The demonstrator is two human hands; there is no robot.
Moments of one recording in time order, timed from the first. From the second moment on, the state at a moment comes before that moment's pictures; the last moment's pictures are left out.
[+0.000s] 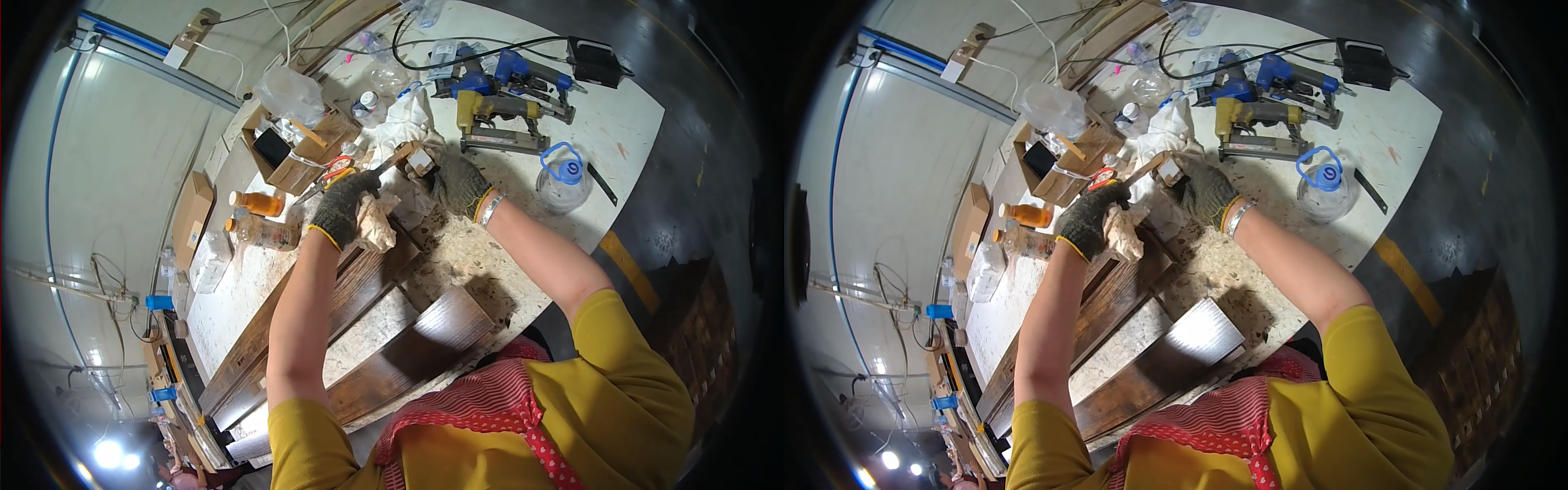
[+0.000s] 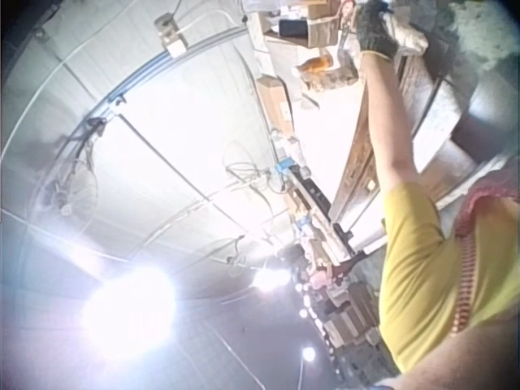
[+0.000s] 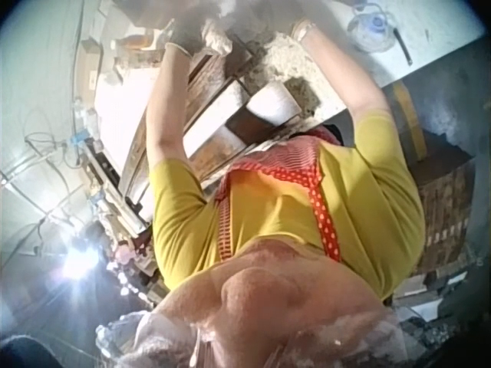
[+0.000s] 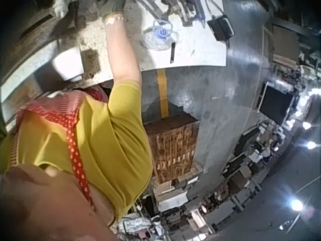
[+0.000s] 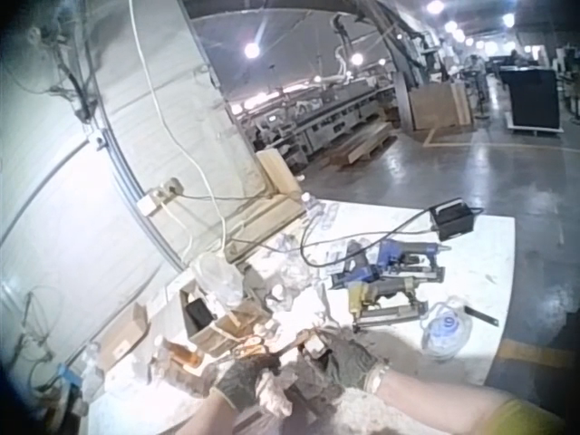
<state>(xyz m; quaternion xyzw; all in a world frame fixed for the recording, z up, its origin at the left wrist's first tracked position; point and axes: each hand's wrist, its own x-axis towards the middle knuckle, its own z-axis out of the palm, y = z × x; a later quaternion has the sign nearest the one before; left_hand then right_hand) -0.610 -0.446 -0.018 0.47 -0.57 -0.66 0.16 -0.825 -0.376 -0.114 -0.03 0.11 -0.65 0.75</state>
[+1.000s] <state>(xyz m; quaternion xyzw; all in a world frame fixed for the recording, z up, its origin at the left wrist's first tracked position) -0.611 -0.427 -0.050 0.46 -0.67 -0.51 0.28 -0.825 -0.349 -0.092 0.01 0.14 -0.61 0.78</state>
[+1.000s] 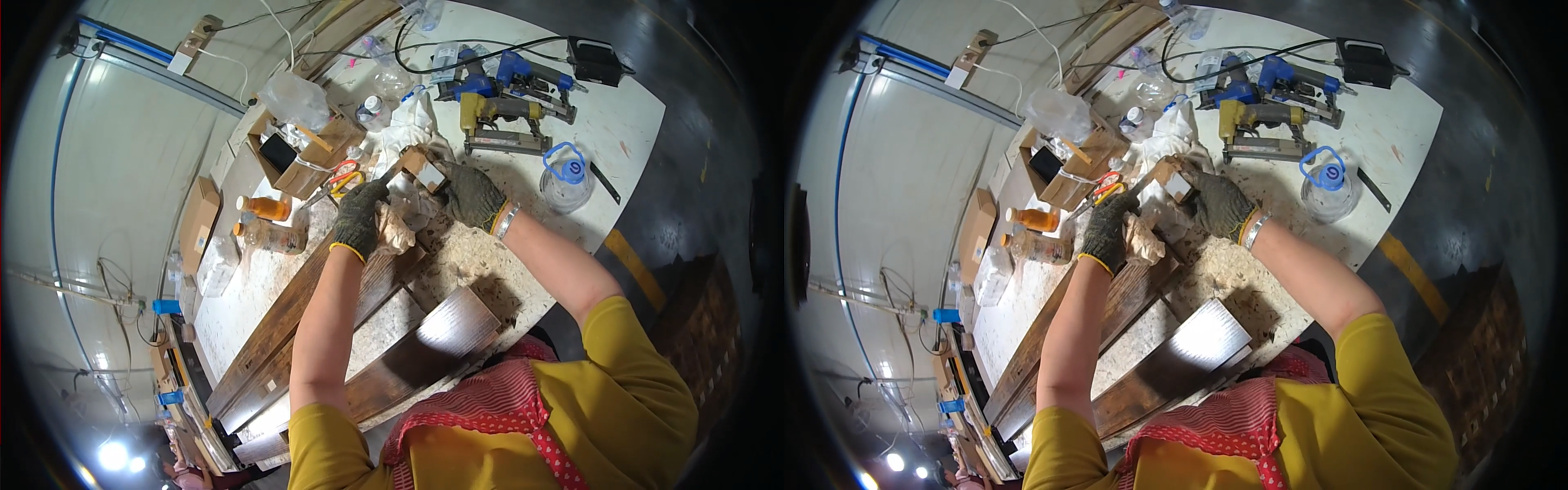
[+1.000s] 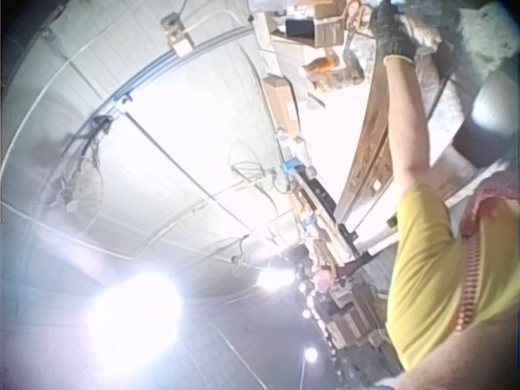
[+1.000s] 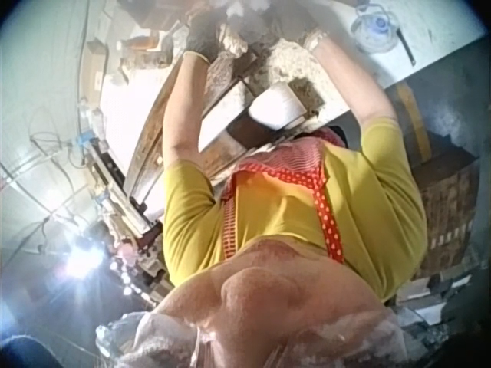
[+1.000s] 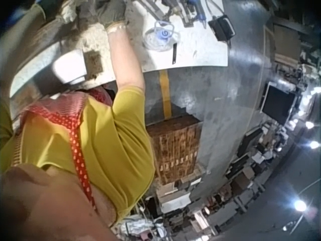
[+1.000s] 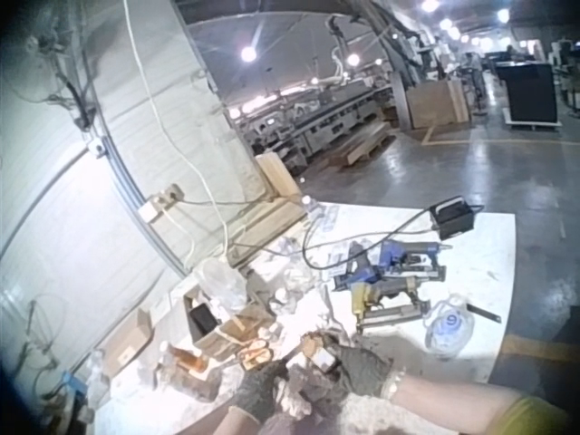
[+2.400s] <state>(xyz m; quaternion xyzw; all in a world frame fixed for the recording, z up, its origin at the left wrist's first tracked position) -0.639 -0.415 0.005 0.50 -0.84 -0.07 0.18 -0.843 -0.366 -0.104 -0.07 0.24 -0.65 0.72</state>
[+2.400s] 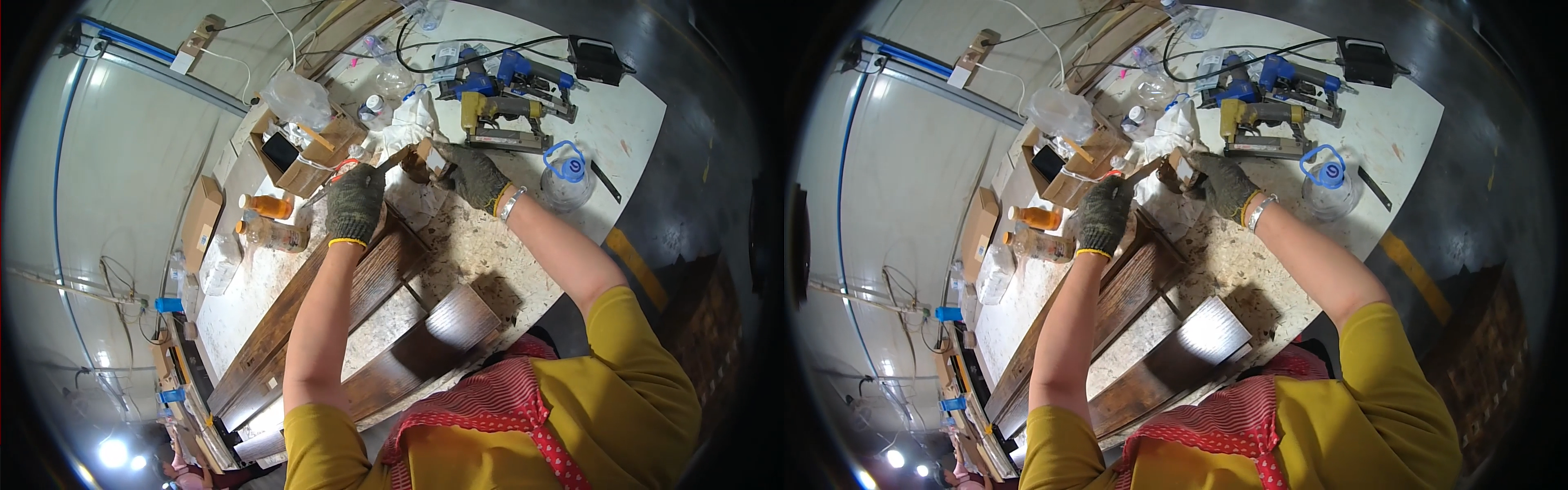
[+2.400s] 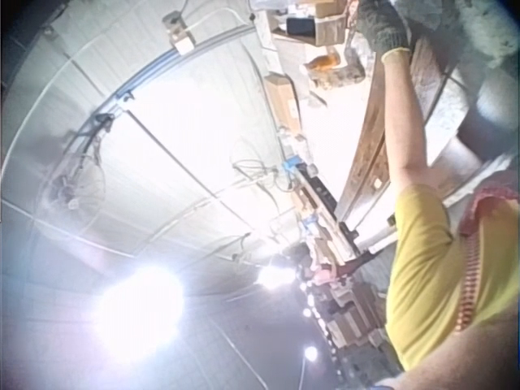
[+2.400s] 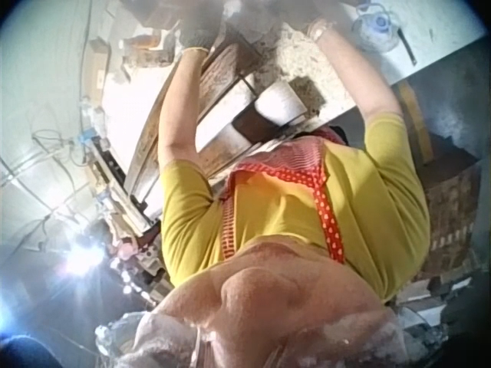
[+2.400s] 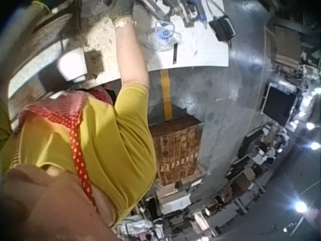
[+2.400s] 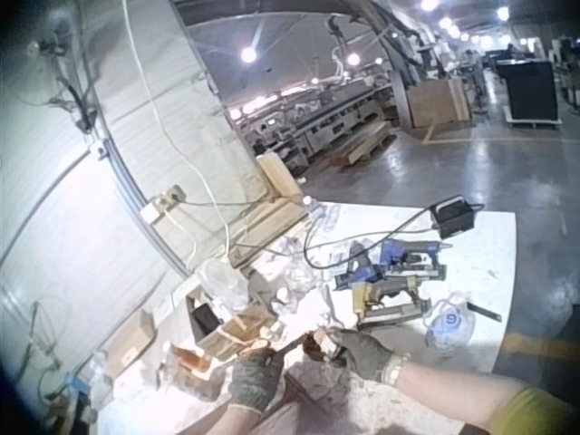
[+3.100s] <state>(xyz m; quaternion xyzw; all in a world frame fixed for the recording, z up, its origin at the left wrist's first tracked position) -0.648 -0.440 0.001 0.52 -0.85 -0.08 0.10 -0.853 -0.364 -0.080 -0.45 0.42 -0.53 0.58</state>
